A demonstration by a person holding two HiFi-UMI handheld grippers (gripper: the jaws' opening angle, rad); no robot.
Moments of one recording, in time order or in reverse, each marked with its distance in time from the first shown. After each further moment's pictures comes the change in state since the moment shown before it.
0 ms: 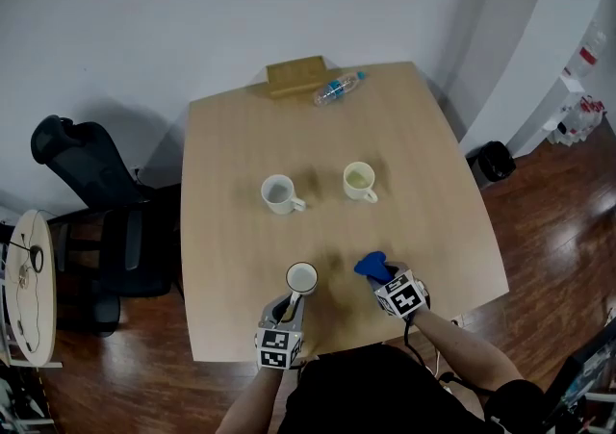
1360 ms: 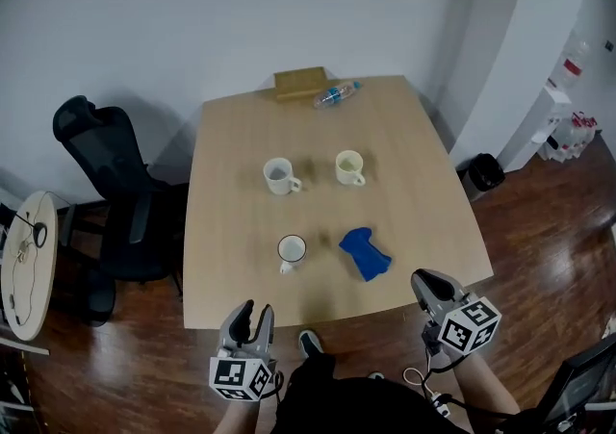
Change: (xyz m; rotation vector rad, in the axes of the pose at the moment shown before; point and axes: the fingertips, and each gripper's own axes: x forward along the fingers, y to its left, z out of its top) left arm -0.202 -0.048 0.076 -0.106 -0.371 0.160; right arm -0.292 0.041 0.025 0.320 -0.660 0.029
